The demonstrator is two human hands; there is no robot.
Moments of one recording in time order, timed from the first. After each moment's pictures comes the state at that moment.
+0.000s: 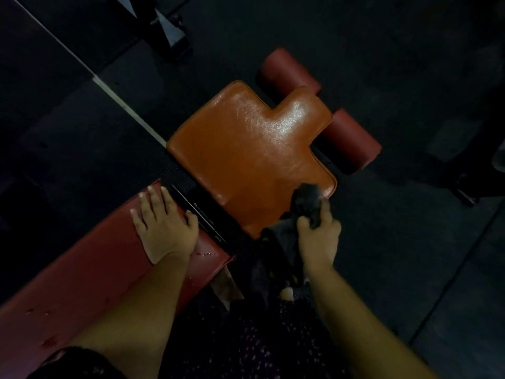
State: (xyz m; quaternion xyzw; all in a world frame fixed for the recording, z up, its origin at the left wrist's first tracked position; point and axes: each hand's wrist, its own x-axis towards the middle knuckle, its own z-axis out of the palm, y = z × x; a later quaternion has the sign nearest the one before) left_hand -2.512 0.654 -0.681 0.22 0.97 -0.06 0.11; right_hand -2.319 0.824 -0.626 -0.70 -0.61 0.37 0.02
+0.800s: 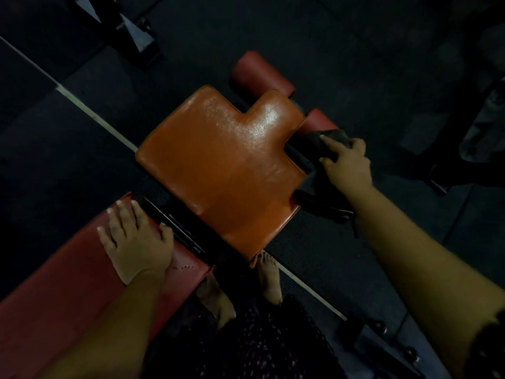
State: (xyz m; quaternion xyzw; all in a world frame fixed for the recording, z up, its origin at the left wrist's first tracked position) left_hand -2.511 0.651 -0.688 0.23 0.97 -0.01 0.07; right_hand -2.327 0.988 -0.596 -0.60 -0.76 0.23 -0.07
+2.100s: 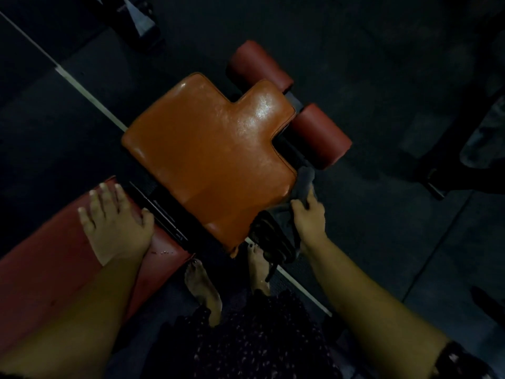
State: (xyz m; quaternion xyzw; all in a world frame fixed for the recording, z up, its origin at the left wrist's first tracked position) left_hand -2.513 0.652 -0.682 0.22 0.97 -0.02 0.08; right_hand -2.274 0.898 -0.649 -0.66 -0.55 0.51 0.01
